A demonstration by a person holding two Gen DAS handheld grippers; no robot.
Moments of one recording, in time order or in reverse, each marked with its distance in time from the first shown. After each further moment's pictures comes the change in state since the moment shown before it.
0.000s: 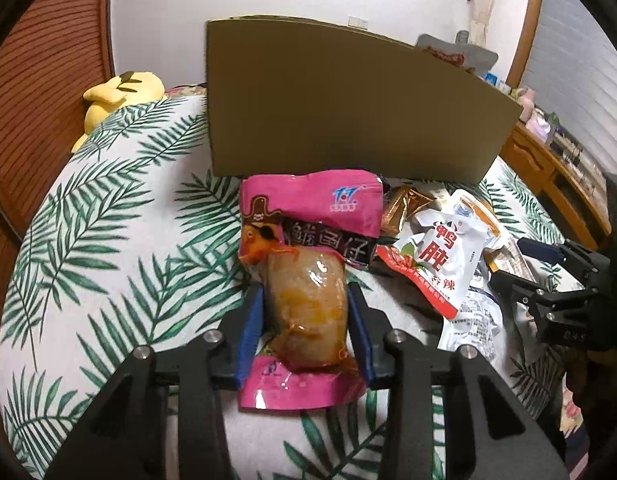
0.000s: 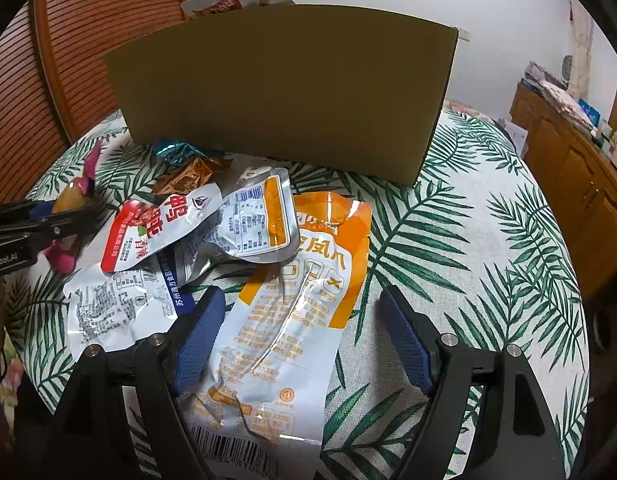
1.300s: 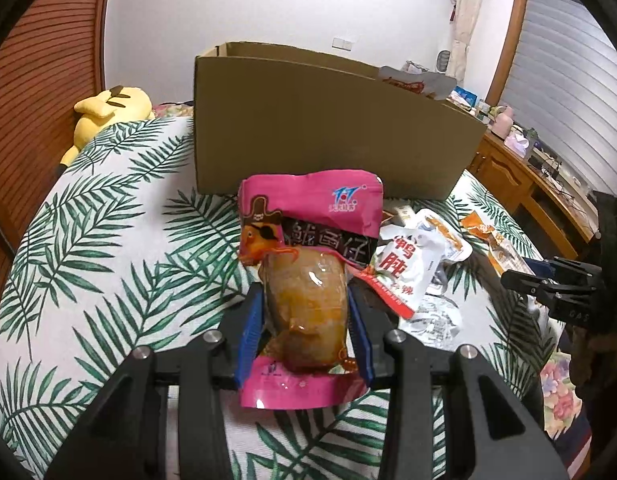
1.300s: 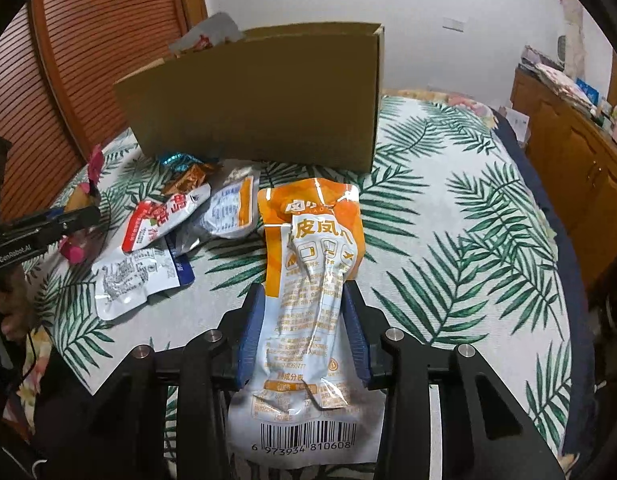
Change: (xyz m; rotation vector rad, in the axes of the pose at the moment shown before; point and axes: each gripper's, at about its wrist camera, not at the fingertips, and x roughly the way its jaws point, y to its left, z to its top) left arm -0.023 -0.015 -0.004 0.012 -0.080 -0.072; right arm -0.049 -0.038 -0.020 0.062 -0.037 0.062
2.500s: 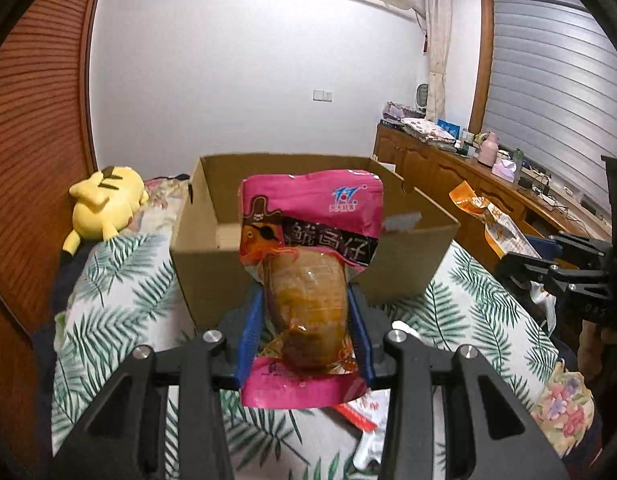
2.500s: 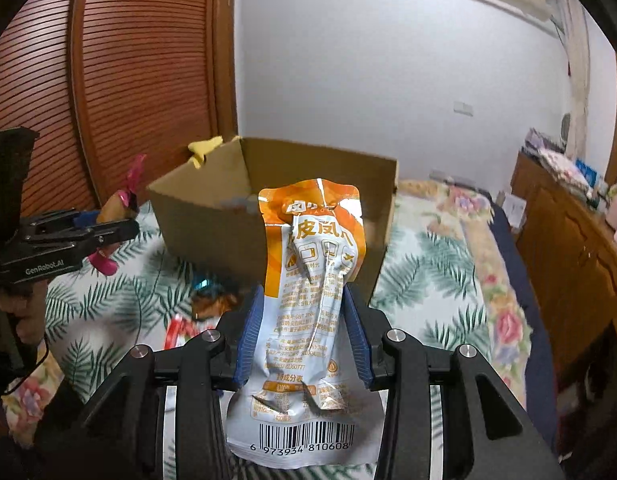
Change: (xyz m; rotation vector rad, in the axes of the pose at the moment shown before) left arm -0.038 -0.028 0.097 0.112 -0.187 0.013; right arm -0.061 0.025 0.098 -0.151 -0.238 -0.023
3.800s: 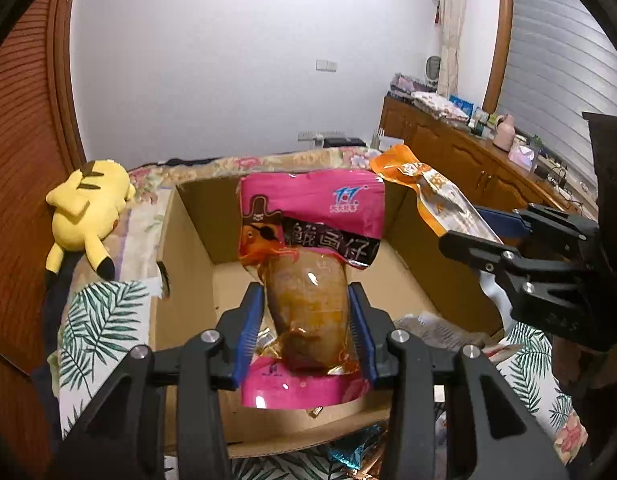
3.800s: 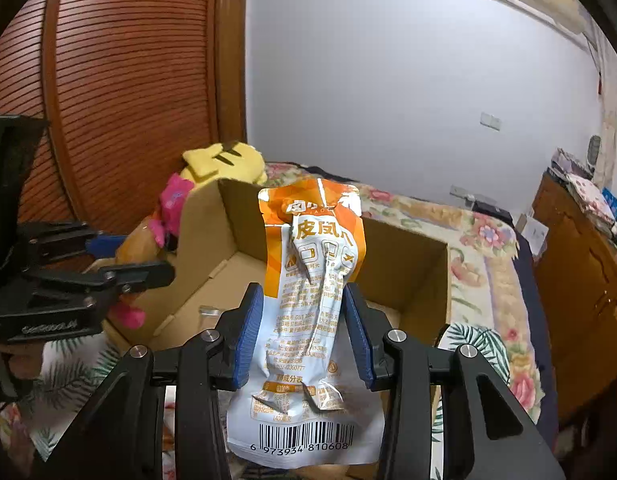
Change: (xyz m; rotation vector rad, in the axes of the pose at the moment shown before) left arm 0.123 0.031 0.094 0.003 0.146 -0.003; right arm 0.140 -0.014 0.101 -0.032 0.037 0.040
